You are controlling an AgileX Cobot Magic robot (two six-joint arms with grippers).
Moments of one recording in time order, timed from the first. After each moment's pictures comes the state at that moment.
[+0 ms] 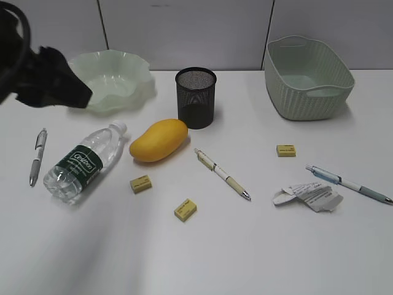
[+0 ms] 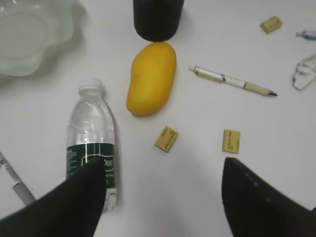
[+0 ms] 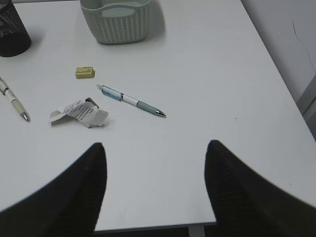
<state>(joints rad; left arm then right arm) -0.46 1.27 -1.02 -0.18 0.73 0.19 0.07 -0.02 -0.50 -0.07 1.04 0.09</state>
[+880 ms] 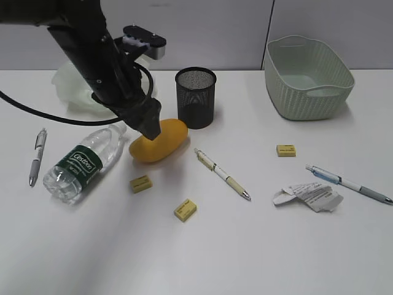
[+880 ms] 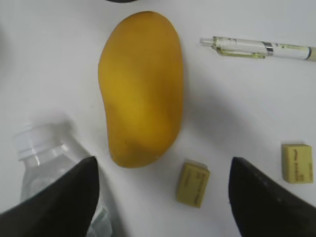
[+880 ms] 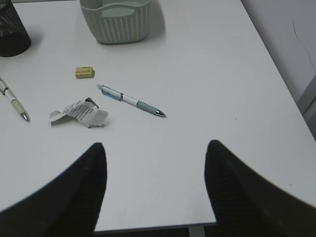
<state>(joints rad) -0.50 1.96 -1.49 -0.12 0.86 0.35 0.07 -0.02 -0.50 -0.07 1.04 0.09</state>
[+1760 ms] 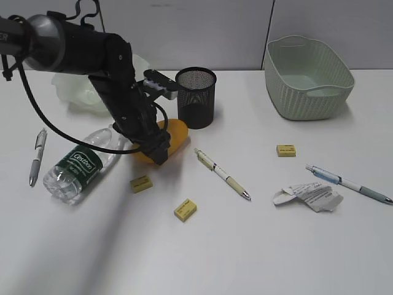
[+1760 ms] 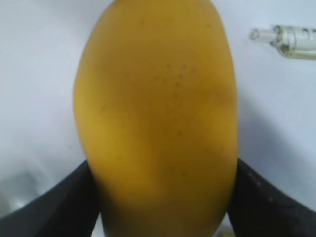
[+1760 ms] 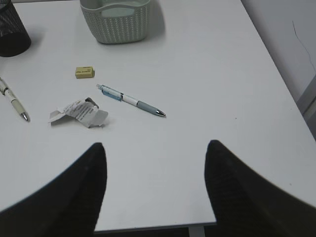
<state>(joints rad) -0.50 2.19 -1.55 -0.11 0.76 0.37 0.07 -0.02 -0.50 -0.07 1.04 0.09</state>
